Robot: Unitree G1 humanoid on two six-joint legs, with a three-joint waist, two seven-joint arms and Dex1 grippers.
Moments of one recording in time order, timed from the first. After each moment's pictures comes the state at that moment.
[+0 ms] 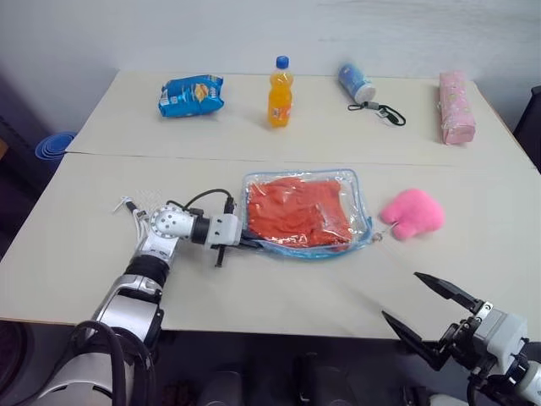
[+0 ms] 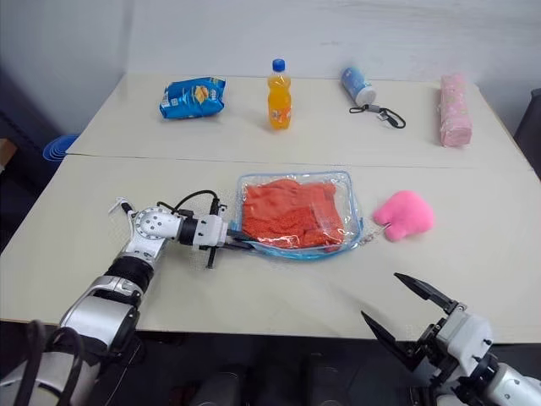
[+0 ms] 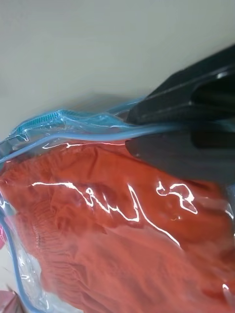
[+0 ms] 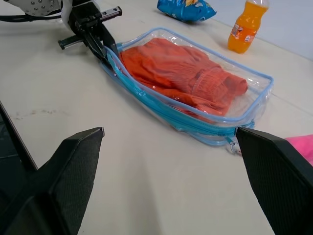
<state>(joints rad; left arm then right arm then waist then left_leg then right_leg) -0.83 0.41 -0.17 0.98 -0.07 -0.68 -1.34 0.61 -0.53 -0.37 -0.45 0.47 -0.29 0.90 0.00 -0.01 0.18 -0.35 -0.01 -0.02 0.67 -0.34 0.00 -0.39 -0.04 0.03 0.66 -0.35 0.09</state>
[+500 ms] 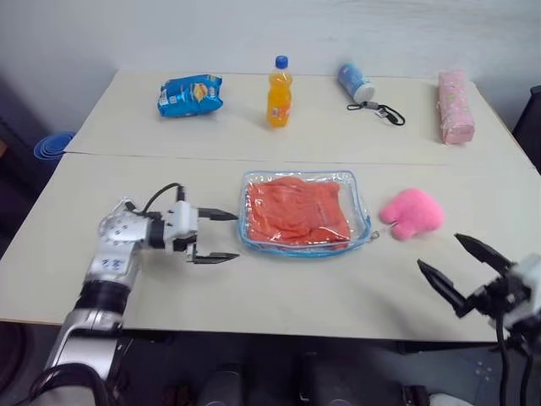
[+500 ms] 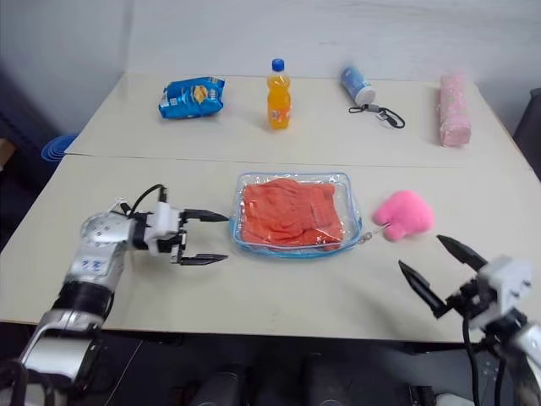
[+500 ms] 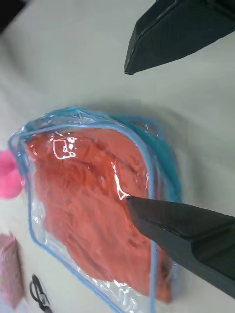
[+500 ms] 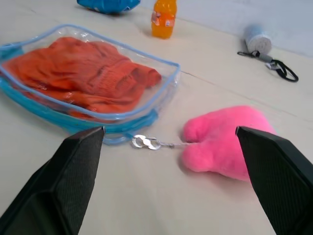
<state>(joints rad) -0.43 0.61 0.02 0.26 -0.39 -0.05 -1.29 0.18 -0.73 -0.46 -0.18 0.58 0.14 0.69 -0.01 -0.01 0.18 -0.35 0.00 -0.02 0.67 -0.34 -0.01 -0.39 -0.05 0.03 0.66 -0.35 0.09</state>
